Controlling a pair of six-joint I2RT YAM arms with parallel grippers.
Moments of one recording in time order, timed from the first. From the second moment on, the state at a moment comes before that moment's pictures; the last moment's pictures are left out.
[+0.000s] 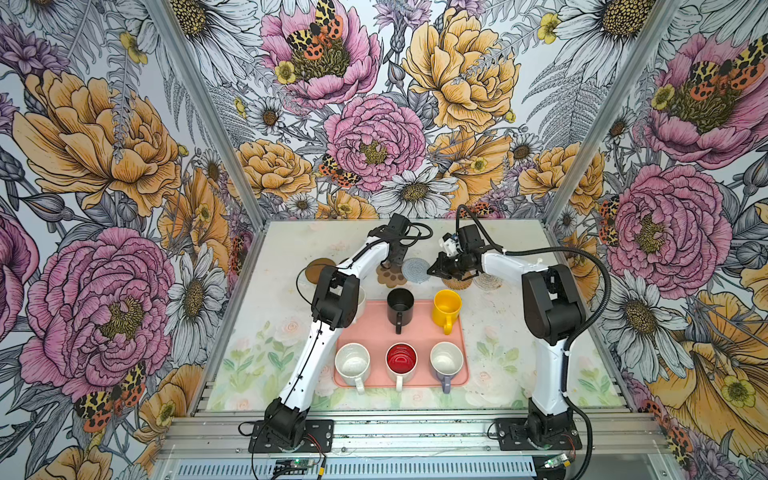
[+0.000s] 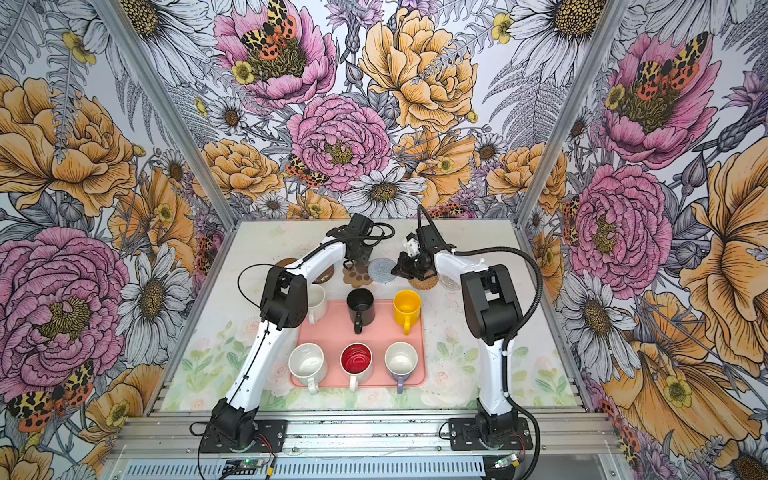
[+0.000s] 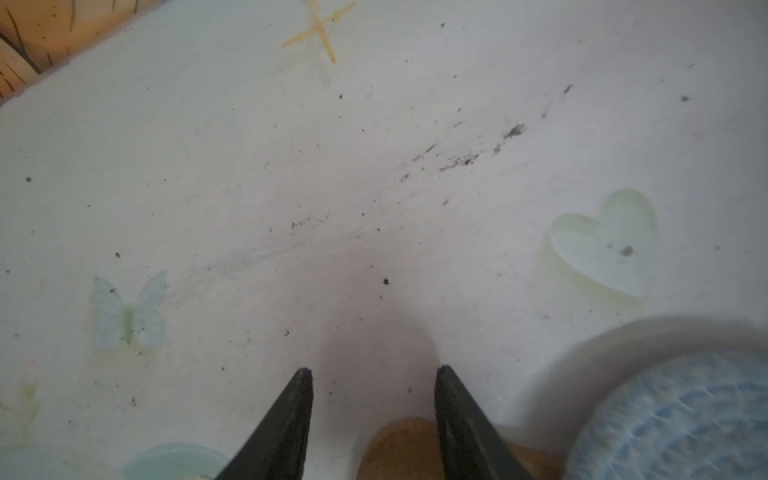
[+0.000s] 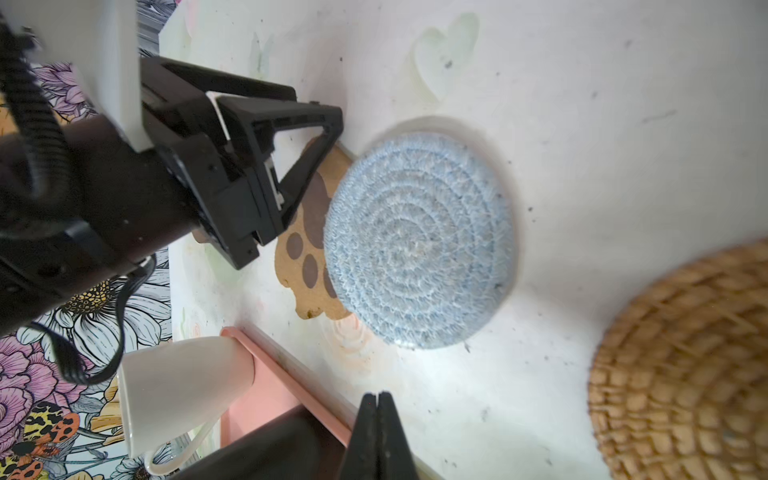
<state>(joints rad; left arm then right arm) -0.47 2.62 2.36 -0.76 -0.21 0.00 0.28 2.10 1.52 -0.41 -0.63 0.46</state>
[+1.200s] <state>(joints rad) -0.43 2.37 2.05 -0.82 0.08 -0.19 0.32 2.32 1.78 -0.54 -0.52 0.51</state>
